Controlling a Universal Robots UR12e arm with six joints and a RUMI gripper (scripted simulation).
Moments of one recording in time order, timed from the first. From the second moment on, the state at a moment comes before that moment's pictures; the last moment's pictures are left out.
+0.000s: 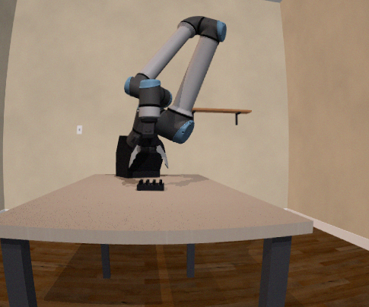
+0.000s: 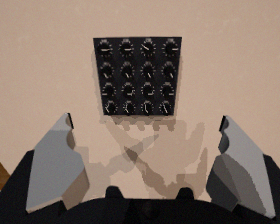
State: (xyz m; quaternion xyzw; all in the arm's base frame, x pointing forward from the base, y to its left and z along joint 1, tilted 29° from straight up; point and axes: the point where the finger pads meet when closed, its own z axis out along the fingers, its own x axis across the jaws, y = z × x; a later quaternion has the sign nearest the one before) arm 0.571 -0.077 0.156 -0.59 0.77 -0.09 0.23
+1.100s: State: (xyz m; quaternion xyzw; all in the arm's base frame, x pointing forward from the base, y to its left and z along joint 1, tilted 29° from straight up) arm 0.551 -0.070 0.146 -0.59 0.77 -0.09 0.23
